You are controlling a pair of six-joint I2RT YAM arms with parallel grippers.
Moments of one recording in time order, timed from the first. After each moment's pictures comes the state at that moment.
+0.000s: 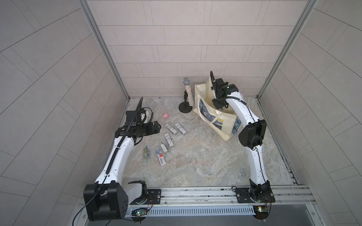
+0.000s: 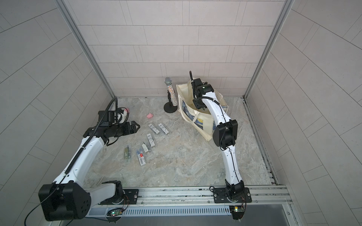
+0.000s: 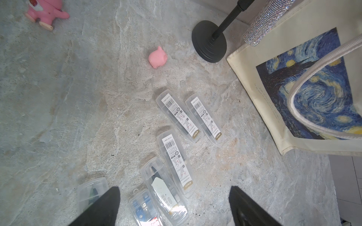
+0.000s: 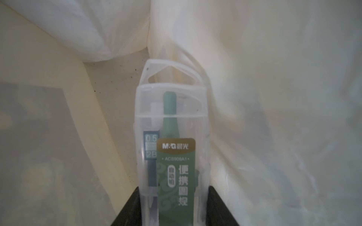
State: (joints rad) left arm 0.05 1.18 0.99 -0.70 0.36 -0.20; right arm 0.29 2.30 2.45 -1.30 0.28 -0.10
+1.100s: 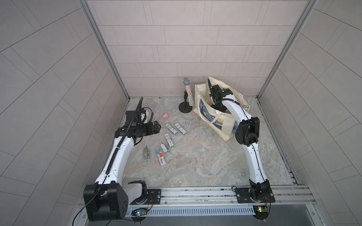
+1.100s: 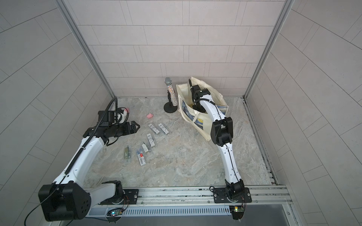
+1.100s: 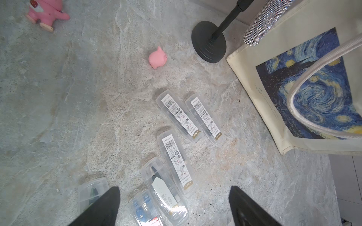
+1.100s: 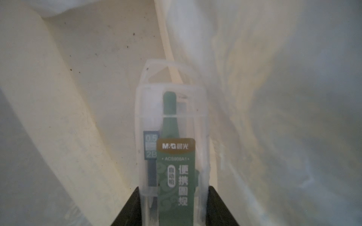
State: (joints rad) left arm 0.05 1.18 0.99 -0.70 0.36 -0.20; right arm 0.27 2.41 2.42 -1.29 0.23 -0.08
